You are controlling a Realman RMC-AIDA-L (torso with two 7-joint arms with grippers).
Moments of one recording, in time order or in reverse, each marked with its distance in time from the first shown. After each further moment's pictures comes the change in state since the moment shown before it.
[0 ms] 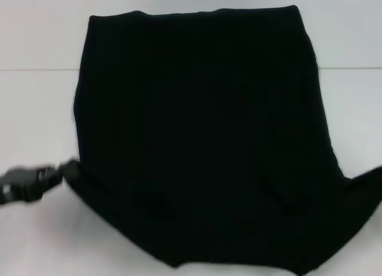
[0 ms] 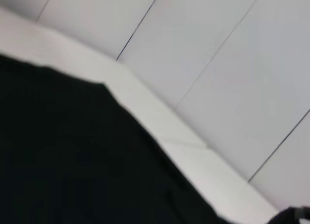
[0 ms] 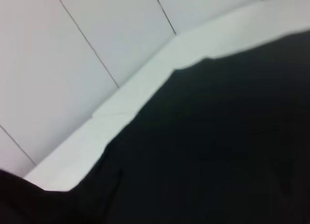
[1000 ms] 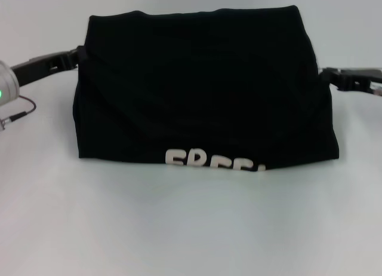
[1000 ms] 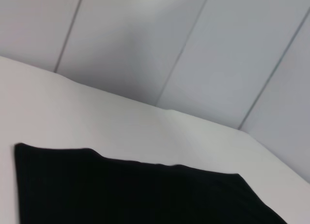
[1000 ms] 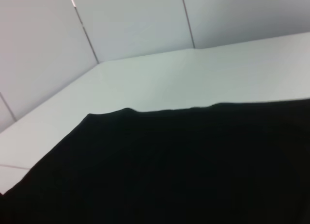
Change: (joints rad) left arm -0.386 0.103 0.012 -0.334 -0.060 -0.792 -0.026; right arm 0.388 0.052 -0.058 0.136 -0.003 0.653 0.060
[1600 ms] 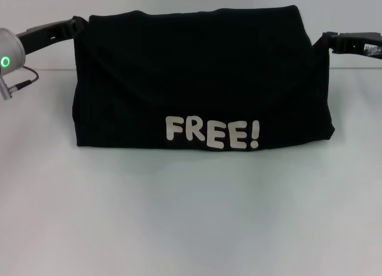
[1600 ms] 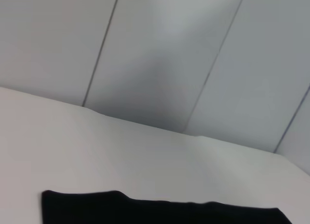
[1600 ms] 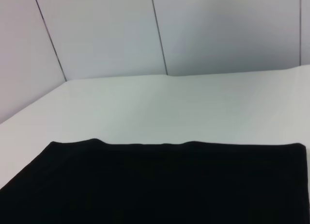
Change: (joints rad) left arm -0.096 0.013 0.001 -0.024 -0.014 -0.181 0.006; right arm 0.113 -0.013 -0.056 0.005 0.004 0.185 0.065
